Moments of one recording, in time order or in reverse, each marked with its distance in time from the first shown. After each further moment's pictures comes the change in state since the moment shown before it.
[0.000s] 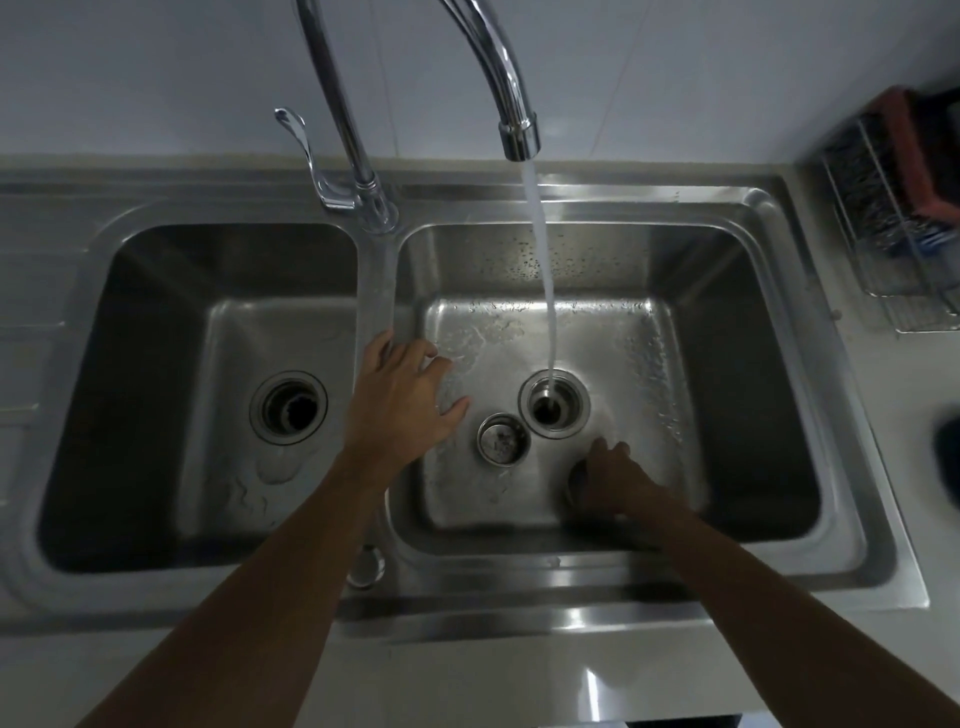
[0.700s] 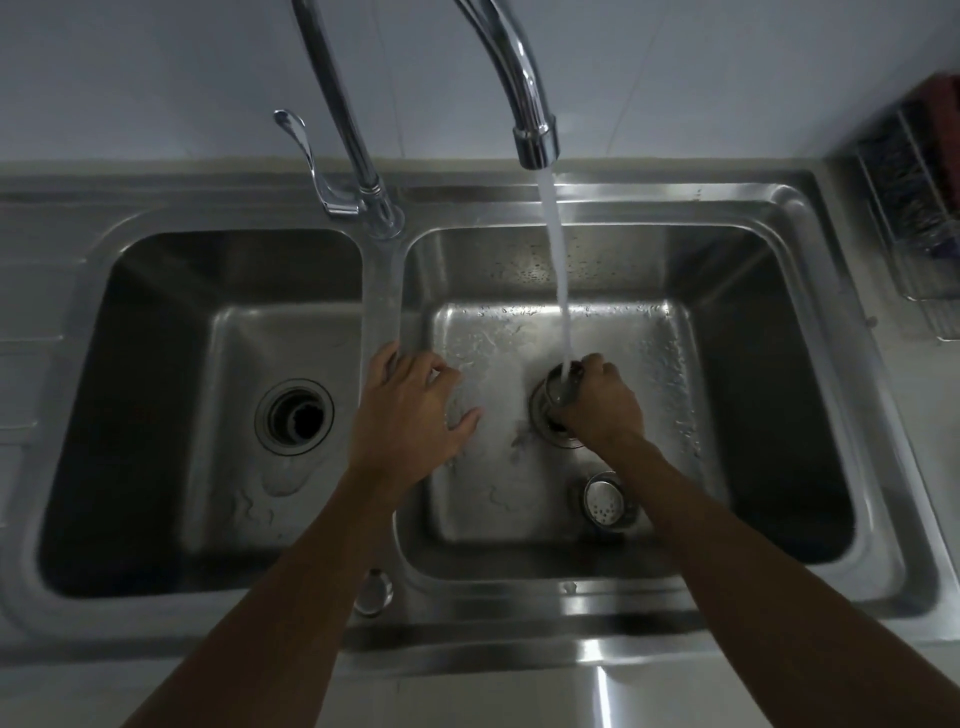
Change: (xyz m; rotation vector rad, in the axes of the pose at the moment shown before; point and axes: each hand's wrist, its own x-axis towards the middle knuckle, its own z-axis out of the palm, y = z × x) left_hand -0.001 -0.002 0.006 -0.024 0.079 0.020; right_hand 0.033 -0.059 -0.051 0.211 0.509 -0.202
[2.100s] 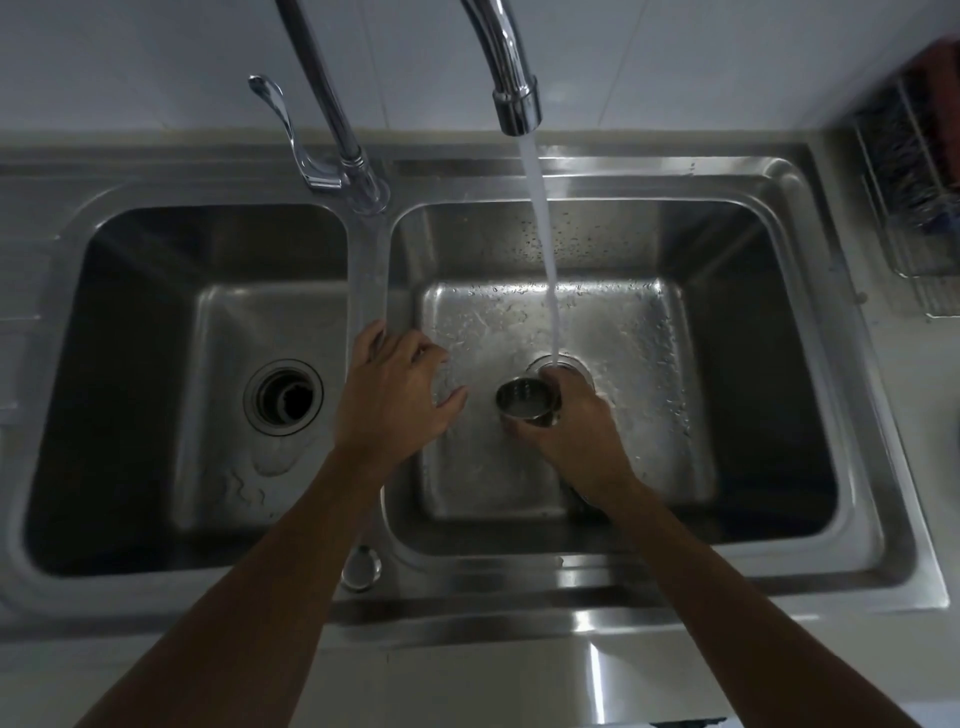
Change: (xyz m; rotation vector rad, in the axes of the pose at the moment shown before) left_hand 0.002 0.003 -0.010 -0.030 -0.066 -0.027; right_hand -0.071 -0.013 -0.003 0.386 0.028 -0.144
